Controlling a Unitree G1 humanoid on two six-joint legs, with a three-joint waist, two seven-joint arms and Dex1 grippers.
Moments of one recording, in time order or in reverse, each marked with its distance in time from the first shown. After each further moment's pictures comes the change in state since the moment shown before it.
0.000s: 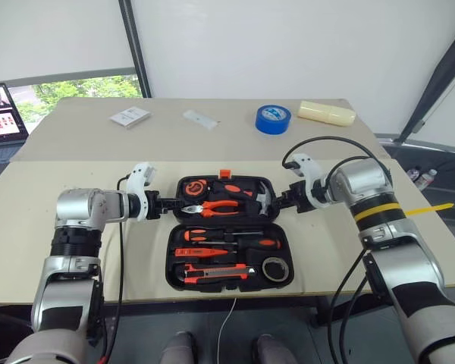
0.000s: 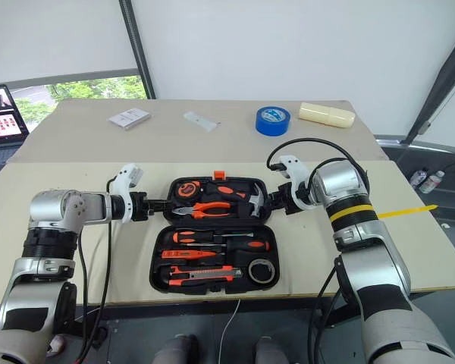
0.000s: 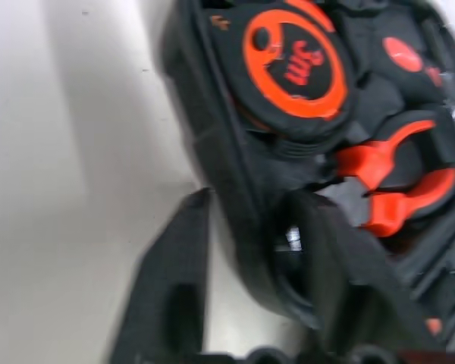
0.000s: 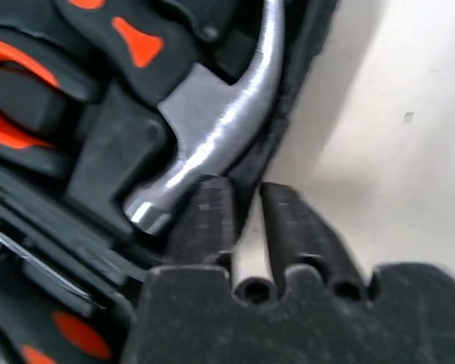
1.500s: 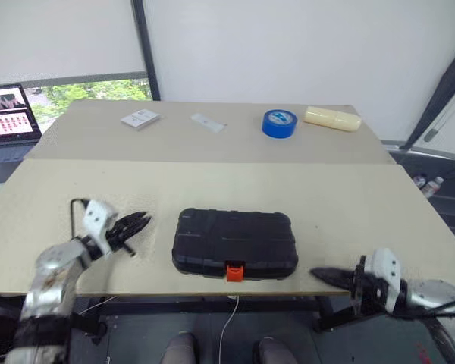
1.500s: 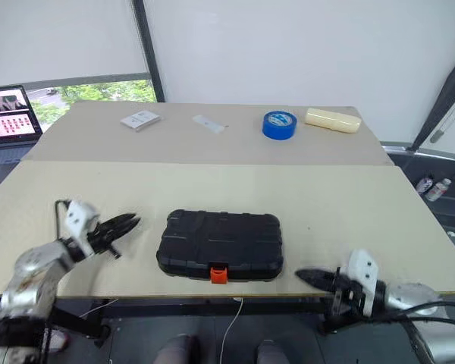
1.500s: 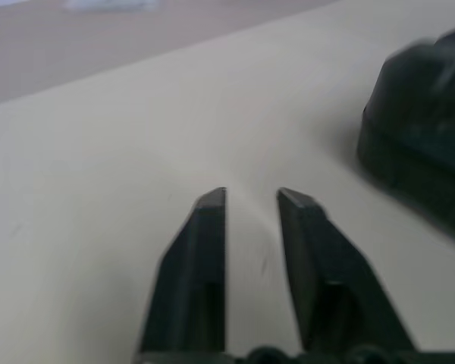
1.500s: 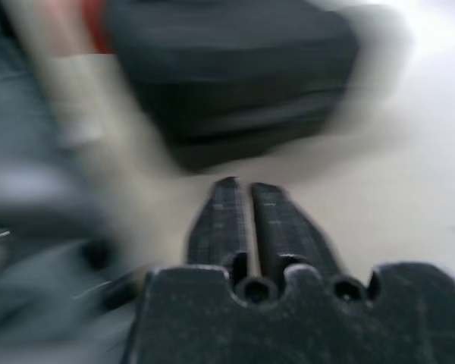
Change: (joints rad) left arm 0.524 0.070 0.052 -0.202 0.101 -1.047 -0.197; right arm 1.294 -0.407 -0.225 -0.862 0.352 -1.203 0.215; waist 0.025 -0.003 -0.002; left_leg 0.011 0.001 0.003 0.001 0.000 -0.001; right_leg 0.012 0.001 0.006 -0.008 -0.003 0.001
